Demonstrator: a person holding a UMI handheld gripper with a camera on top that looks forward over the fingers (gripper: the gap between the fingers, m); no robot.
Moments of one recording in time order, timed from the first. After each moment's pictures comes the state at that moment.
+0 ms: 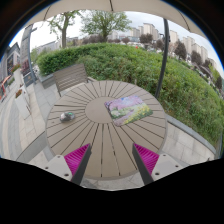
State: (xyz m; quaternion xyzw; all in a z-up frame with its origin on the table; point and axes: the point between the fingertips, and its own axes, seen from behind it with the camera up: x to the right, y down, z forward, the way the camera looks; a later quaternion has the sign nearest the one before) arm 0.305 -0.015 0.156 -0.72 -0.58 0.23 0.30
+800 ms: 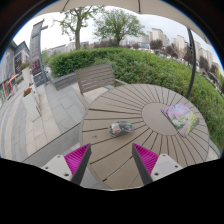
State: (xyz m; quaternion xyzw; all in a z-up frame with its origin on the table) arm 0.126 -0.285 0.069 -0.68 -0.60 0.29 0.30
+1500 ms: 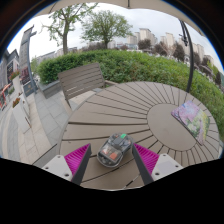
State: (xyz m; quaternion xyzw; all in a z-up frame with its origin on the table) arm -0.021 -0.248 -0.013 -0.72 -0.55 0.28 0.33
